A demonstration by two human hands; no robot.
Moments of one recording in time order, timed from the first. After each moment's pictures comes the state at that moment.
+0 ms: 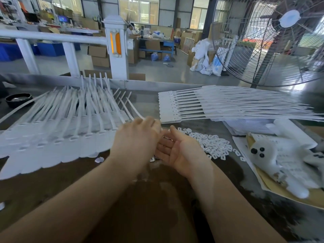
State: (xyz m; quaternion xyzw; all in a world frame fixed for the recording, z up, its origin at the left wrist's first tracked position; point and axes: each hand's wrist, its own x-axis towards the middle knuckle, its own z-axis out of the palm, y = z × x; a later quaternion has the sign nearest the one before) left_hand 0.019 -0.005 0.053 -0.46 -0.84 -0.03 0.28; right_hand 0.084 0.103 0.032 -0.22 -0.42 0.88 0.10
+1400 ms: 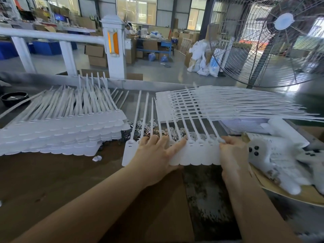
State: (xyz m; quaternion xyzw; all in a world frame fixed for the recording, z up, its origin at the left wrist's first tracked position) left_hand 0.021 0.020 -0.002 -0.58 -0.81 -0.03 0.09; right_hand 0.147 0.167 0.018 -0.50 -0.62 0.47 0.39
